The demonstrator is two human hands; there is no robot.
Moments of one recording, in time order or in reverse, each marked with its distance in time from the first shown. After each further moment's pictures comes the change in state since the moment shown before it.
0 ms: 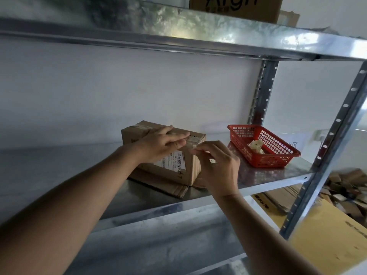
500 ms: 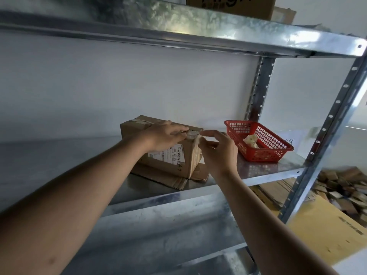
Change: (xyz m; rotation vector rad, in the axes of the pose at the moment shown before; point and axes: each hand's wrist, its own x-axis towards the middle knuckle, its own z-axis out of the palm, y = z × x) left_hand 0.002 0.031 -0.004 -0.061 -0.015 -0.105; right_hand 0.021 -0.002 -0.017 0.061 -0.163 0.507
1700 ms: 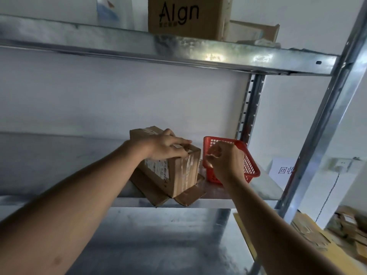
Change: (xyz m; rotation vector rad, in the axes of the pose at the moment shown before) left_hand 0.061 0.159 0.044 -0.072 -0.041 -0.140; right_hand 0.120 0.137 -0.135 -0.204 -0.208 -0.068
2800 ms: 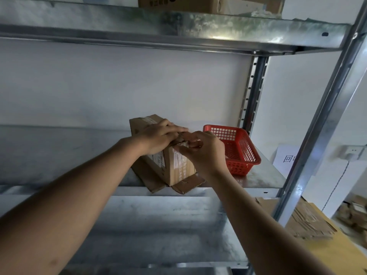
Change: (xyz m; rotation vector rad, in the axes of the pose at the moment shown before) left_hand 0.002 -0.003 0.026 -0.088 0.211 0.026; right_hand -0.023 -0.021 0.015 0.309 -0.103 -0.301
